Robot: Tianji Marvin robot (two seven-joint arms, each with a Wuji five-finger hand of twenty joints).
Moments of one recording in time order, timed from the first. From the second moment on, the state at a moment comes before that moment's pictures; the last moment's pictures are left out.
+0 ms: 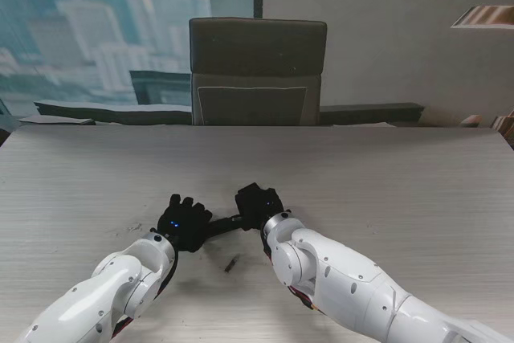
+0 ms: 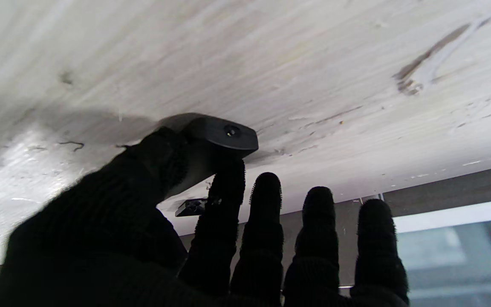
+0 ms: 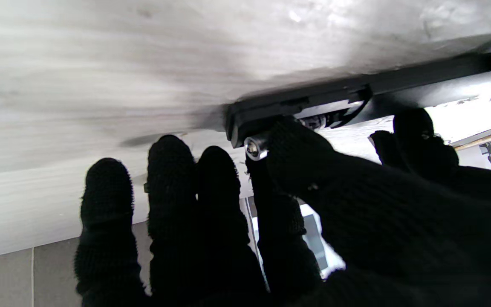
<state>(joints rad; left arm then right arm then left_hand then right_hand) 1.53 -1.02 -0.96 -1.55 1.24 0.12 -0.05 -1.11 -1.26 0.50 -1.15 -0.61 0.21 -0.27 0.62 -0.49 0.77 -0.10 0.48 0.13 0.73 0.39 0.48 0.12 0.43 0.34 0.32 0.23 0.34 0.36 0.01 0.32 0.75 0.40 0.64 -0.76 1.24 -0.31 0.78 0.13 1.19 0.24 0.79 0.26 1.21 0.43 0.85 0.27 1.18 0.58 0.41 0.46 1.29 0.45</state>
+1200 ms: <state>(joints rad) 1.52 -1.02 -0.95 -1.55 1.25 0.12 -0.04 -1.16 -1.21 0.58 -1.27 -0.72 0.25 -0.26 0.61 -0.47 0.76 -0.10 0.49 0.13 0.74 0.39 0.48 0.12 0.43 0.34 0.32 0.23 0.34 0.36 0.01 0.32 0.75 0.40 0.47 -0.69 1.13 -0.24 0.82 0.09 1.14 0.22 0.90 0.27 1.17 0.50 0.95 0.29 1.17 0.58 0.50 0.47 1.31 0.46</state>
